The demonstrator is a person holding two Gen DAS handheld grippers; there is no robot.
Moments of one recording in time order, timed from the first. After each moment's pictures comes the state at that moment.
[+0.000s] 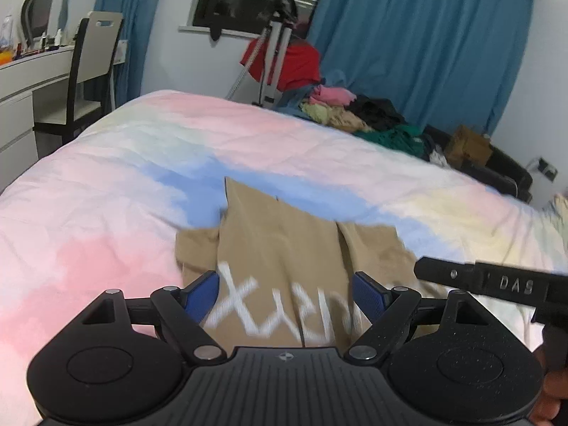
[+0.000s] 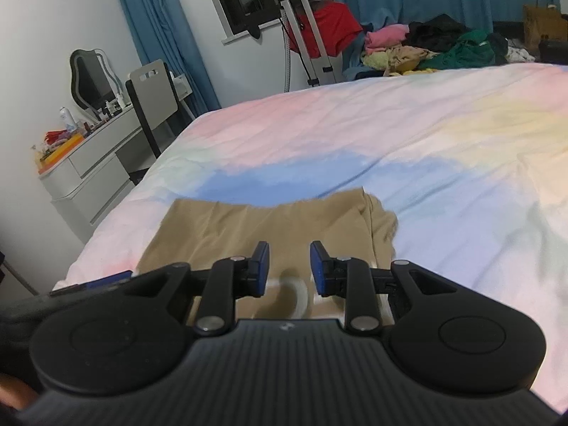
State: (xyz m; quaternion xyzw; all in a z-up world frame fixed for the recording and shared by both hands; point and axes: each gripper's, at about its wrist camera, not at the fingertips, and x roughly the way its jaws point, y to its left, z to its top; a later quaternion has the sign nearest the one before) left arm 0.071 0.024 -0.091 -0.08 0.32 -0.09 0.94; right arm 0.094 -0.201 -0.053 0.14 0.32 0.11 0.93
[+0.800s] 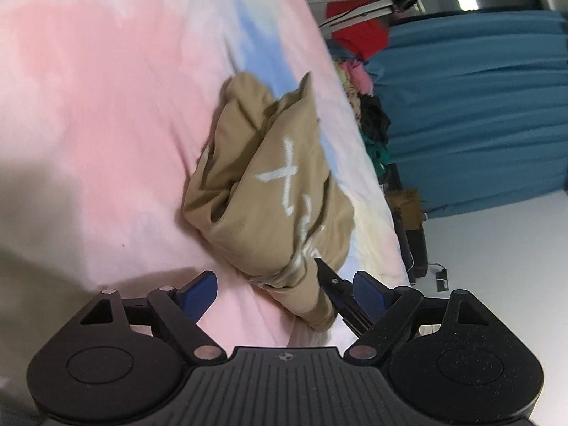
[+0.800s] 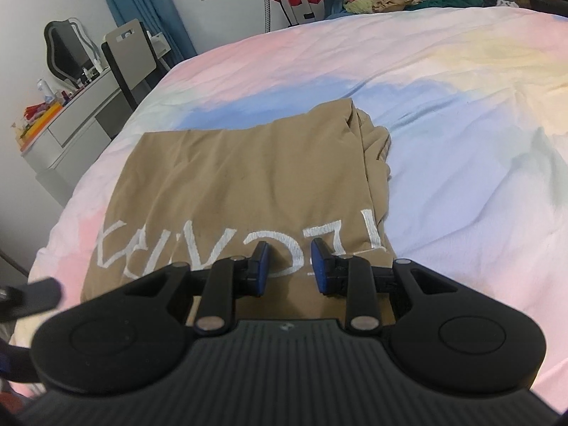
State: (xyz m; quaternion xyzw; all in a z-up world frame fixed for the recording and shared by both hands) left arm 0.049 0.107 -0.150 -0.48 0.42 -0.14 0.76; right arm 0.102 -0.193 -0.091 0.15 0.39 0.10 0.90
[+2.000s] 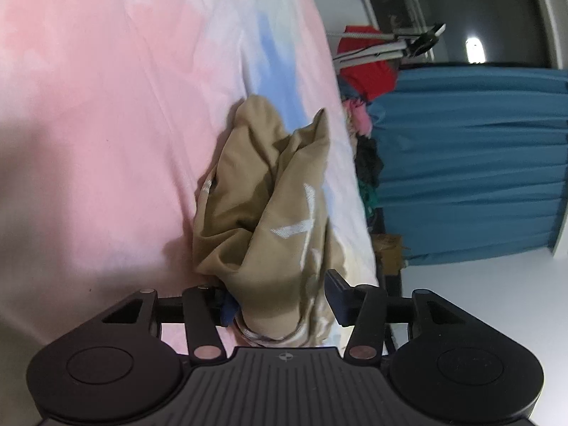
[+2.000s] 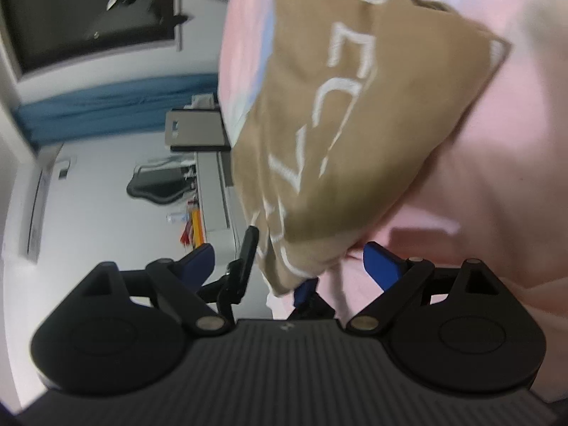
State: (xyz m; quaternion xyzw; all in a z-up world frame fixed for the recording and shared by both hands) left arm 0.075 0.110 -0.177 -0.55 0.37 -0.12 0.74; right arm 0.074 -0.212 -0.146 0.63 0.42 0.18 0.63
